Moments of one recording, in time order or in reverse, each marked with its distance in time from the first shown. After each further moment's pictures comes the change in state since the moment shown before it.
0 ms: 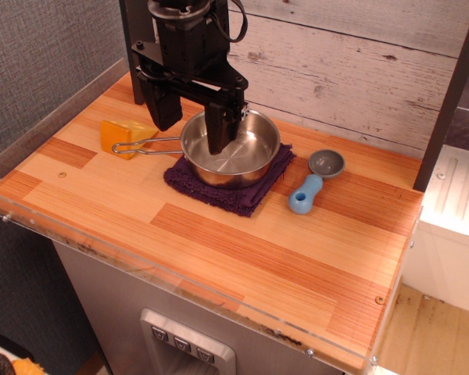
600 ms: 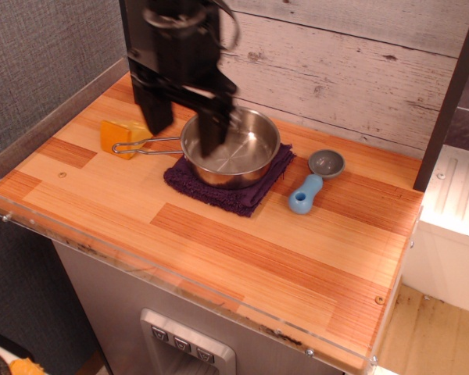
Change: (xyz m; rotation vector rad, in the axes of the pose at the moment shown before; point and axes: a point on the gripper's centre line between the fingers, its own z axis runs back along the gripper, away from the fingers) arm -0.002 0.029 -0.009 0.022 0.039 0.044
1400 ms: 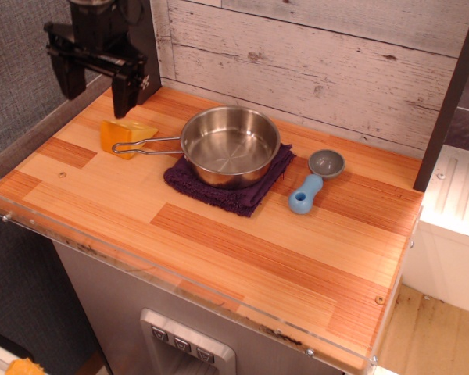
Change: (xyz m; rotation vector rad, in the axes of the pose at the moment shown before) arm 0.012 0.109 -0.027 0.161 0.055 0.204
